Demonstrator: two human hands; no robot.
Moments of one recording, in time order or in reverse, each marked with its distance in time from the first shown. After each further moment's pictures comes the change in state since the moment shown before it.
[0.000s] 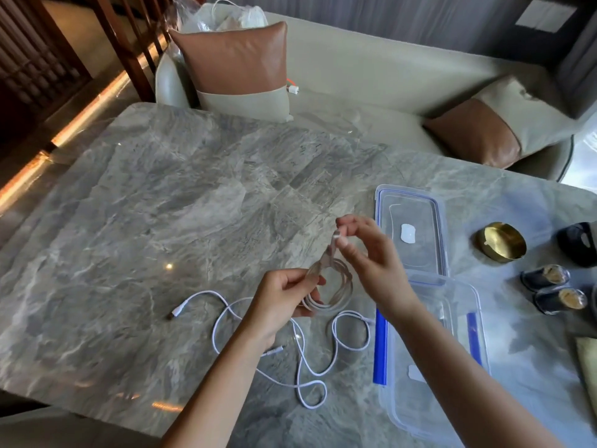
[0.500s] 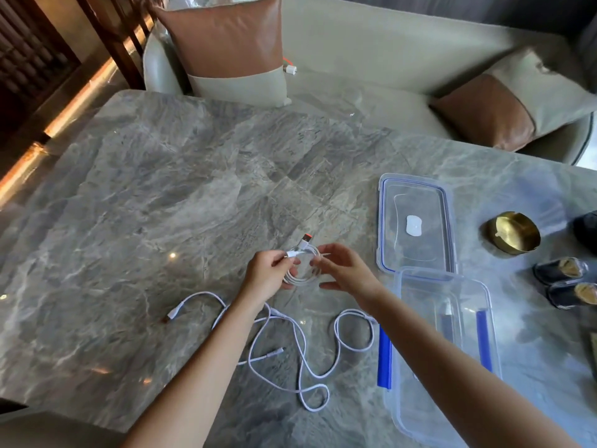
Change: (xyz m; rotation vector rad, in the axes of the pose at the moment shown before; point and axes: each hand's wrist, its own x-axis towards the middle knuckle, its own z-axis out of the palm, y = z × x) left_hand 0.094 -0.041 -0.029 0.291 0.168 -0.084; right_hand 0.029 0.087 0.012 0.111 -0.108 0.630
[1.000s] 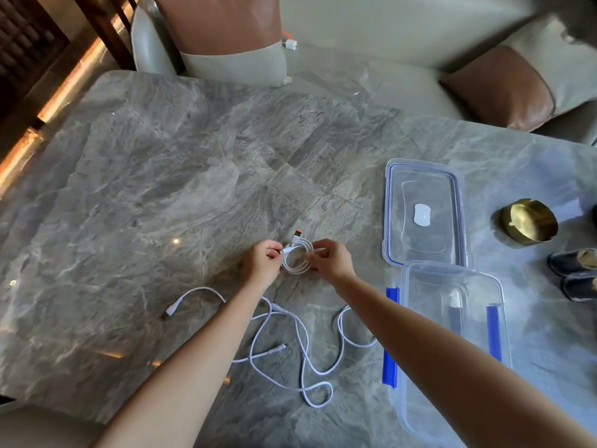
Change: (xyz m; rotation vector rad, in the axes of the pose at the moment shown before) left_hand 0.065 -0.057 0.005 0.158 0.200 -0.075; right_hand 0.070 0.049 0.017 -0.325 0.322 0.045
